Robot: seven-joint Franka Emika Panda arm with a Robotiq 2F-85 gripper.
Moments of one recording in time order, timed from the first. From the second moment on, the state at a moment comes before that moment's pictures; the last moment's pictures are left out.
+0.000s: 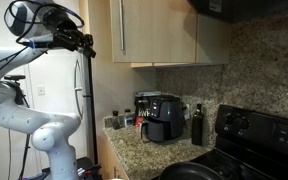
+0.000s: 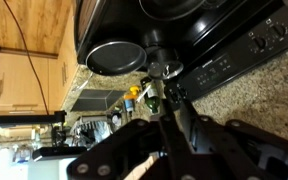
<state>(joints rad) -0.67 -1.29 -0.23 -2.27 -0.37 1.86 0.37</state>
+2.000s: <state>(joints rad) -0.26 -0.90 0.29 -2.05 -0.10 1.43 0.62</state>
